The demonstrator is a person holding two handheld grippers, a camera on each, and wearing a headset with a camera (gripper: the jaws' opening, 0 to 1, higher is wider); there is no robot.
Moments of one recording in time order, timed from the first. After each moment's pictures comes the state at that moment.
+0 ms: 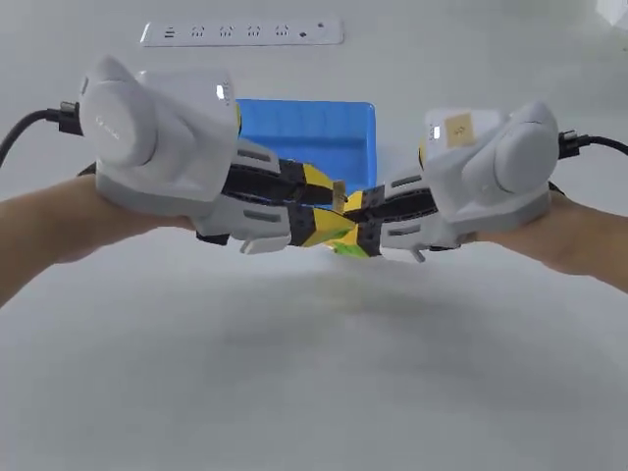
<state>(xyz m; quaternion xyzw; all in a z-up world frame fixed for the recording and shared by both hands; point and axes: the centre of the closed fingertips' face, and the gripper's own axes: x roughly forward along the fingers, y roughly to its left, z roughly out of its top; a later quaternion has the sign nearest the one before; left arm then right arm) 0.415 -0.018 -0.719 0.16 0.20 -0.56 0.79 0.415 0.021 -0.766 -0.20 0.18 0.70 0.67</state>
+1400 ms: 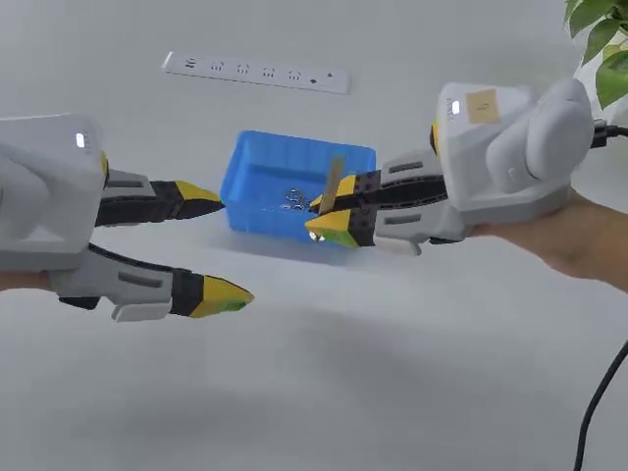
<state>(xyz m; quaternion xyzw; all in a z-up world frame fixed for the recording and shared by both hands) 0.371 0.077 -0.703 0.13 0.22 -0.45 0.85 0.411 0.042 -0.683 -0.22 0.13 0.70 0.66</state>
